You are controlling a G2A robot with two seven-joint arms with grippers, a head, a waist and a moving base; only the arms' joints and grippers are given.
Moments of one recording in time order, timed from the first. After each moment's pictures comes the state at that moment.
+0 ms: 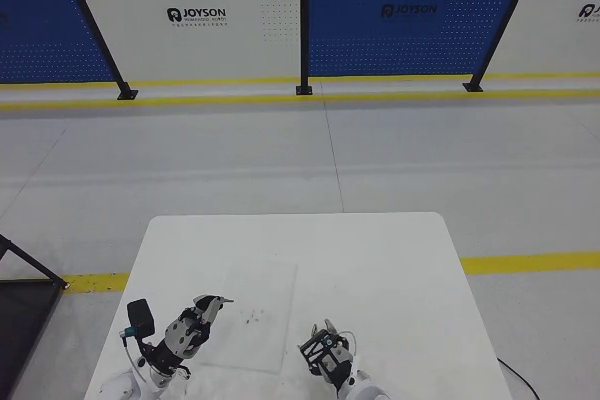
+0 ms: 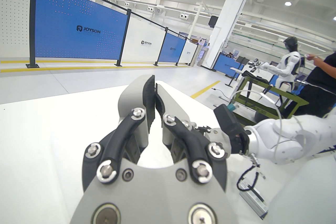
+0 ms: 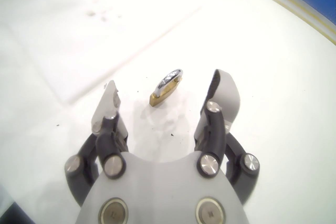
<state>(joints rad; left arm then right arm) 1.97 -1.15 -1.56 -1.61 1.14 -0.89 0.59 -1.79 -1.25 0.86 -1.63 -1.59 0.13 0.11</state>
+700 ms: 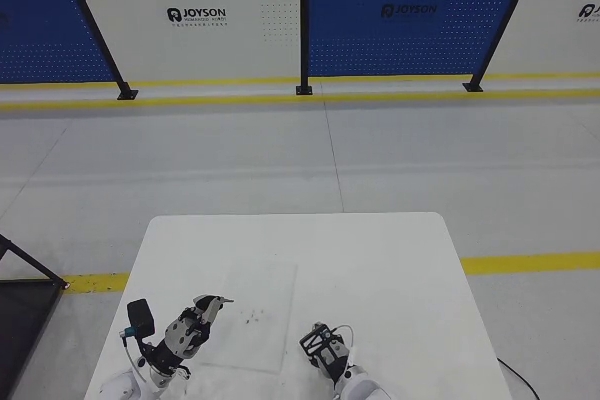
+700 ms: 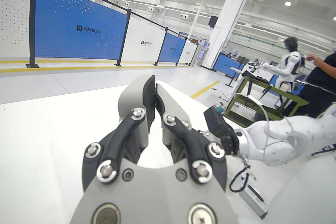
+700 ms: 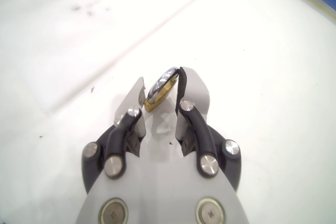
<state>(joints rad) 1.97 -1.15 -1.56 -1.61 1.14 -0.89 0.59 -1.73 -1.28 0.83 -1.55 -1.53 0.16 0.11</state>
